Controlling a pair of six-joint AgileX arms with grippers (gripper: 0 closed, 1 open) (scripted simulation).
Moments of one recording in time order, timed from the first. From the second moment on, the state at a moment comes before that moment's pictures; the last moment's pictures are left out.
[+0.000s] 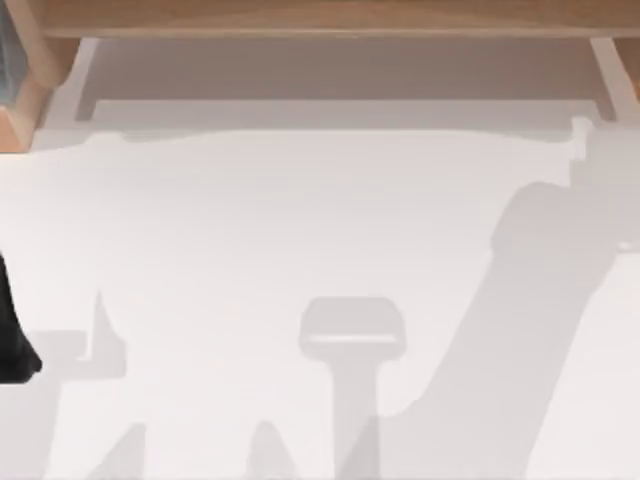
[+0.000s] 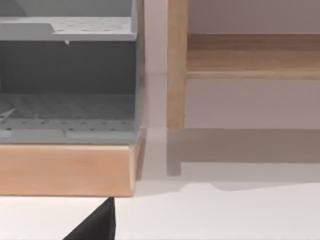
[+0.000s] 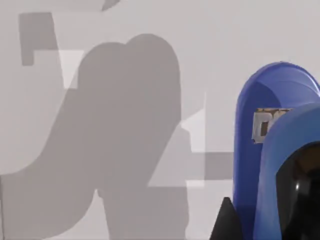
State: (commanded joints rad) left arm 0.00 0.00 0.00 0.00 0.00 0.00; right arm -0.38 2.42 2.20 -1.17 -0.04 -0.39
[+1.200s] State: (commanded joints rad) left arm 0.00 0.00 0.00 0.00 0.00 0.00; right arm -0.38 2.45 2.14 -1.15 -0.02 -0.35
